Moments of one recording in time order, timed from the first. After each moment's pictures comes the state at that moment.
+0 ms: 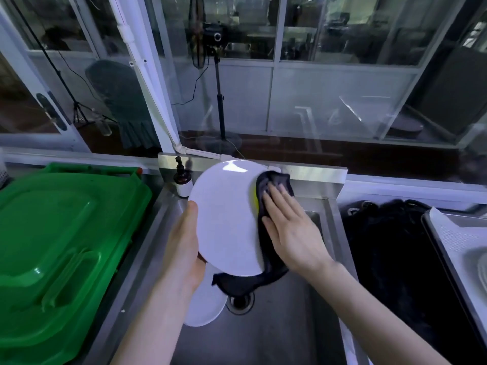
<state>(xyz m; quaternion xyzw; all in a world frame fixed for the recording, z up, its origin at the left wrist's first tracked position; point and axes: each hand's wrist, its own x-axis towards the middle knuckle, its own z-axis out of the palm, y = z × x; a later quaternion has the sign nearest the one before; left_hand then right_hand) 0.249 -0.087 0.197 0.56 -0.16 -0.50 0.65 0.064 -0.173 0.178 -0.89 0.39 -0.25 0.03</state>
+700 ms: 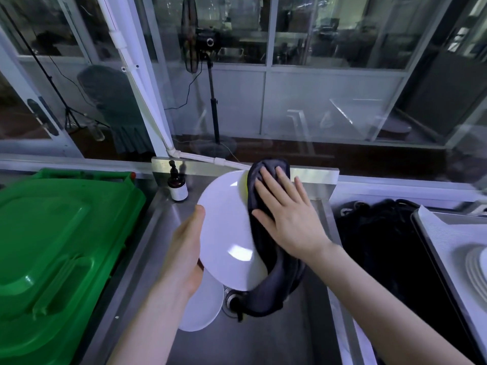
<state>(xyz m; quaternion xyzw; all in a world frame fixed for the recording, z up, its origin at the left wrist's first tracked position) 0.241 -0.084 0.200 0.58 -0.21 -0.52 0.60 0.061 -0.191 0.200 -0.89 0.38 -0.24 -0.06</state>
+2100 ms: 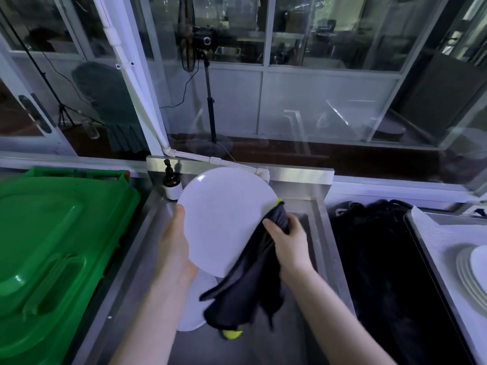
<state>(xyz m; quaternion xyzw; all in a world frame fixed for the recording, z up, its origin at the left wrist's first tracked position) 0.243 -0.094 0.198 0.58 -0.08 -0.46 0.67 0.069 -0.160 0.166 -0.45 0.55 -0.46 0.53</state>
